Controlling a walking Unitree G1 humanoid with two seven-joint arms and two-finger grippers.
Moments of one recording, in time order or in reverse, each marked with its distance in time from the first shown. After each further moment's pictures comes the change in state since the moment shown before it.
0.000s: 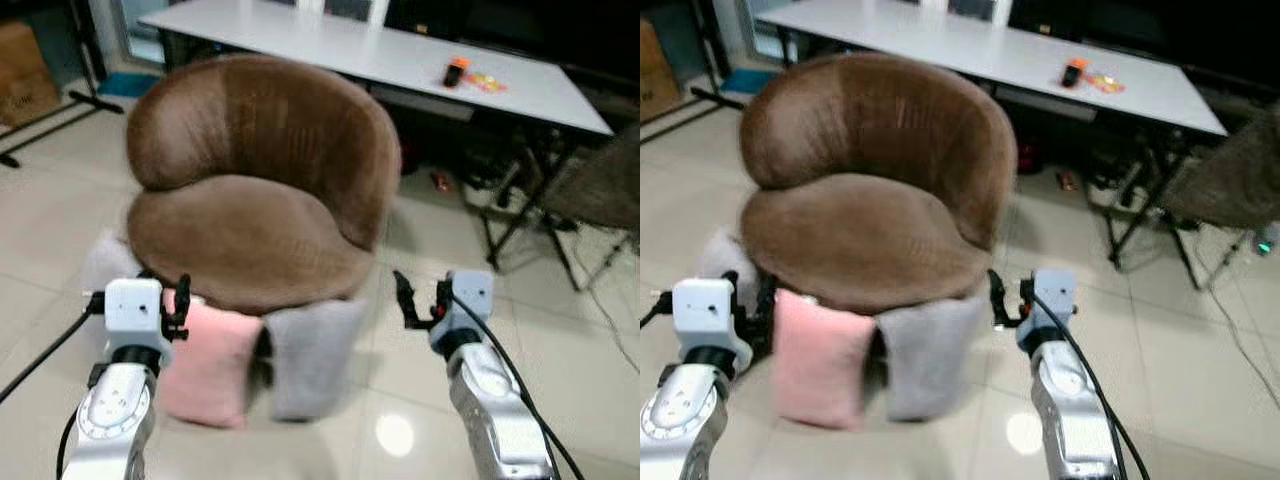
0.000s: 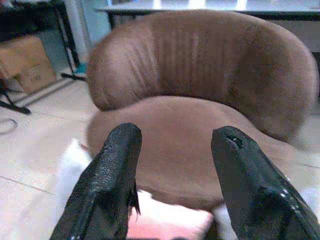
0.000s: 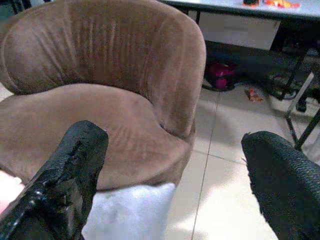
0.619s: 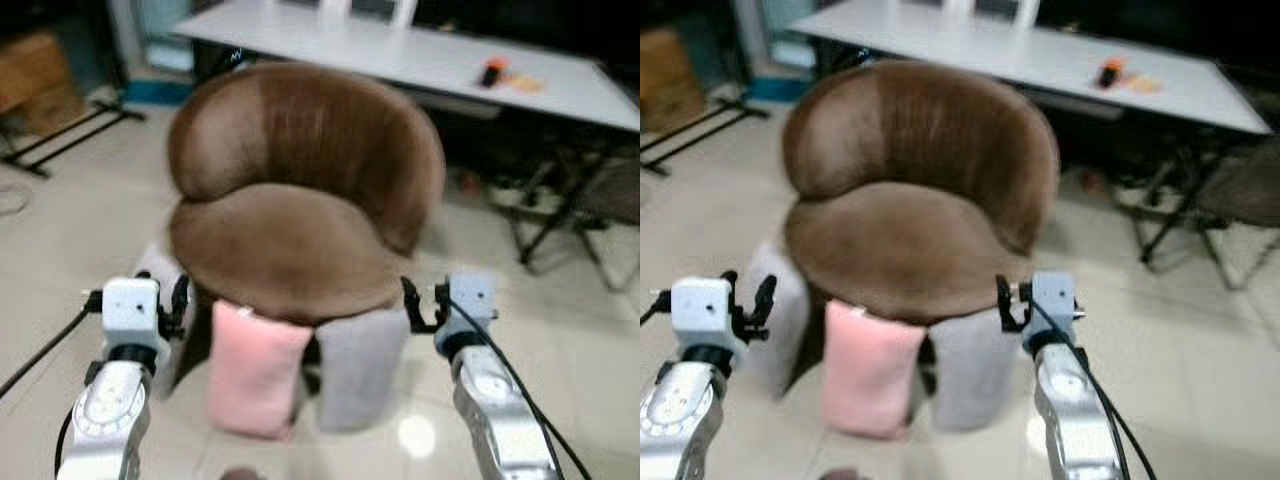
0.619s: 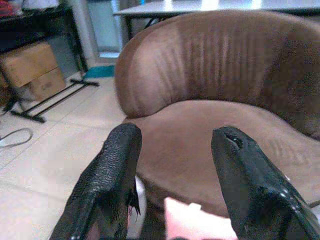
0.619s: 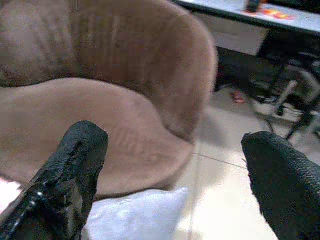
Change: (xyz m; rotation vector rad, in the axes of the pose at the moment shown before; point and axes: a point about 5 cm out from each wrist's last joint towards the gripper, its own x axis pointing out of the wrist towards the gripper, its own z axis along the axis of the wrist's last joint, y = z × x) left arm 0.005 0.006 0.001 0.016 -0.012 -0.015; right arm -0.003 -0.006 0.001 -0.134 0.013 -0.102
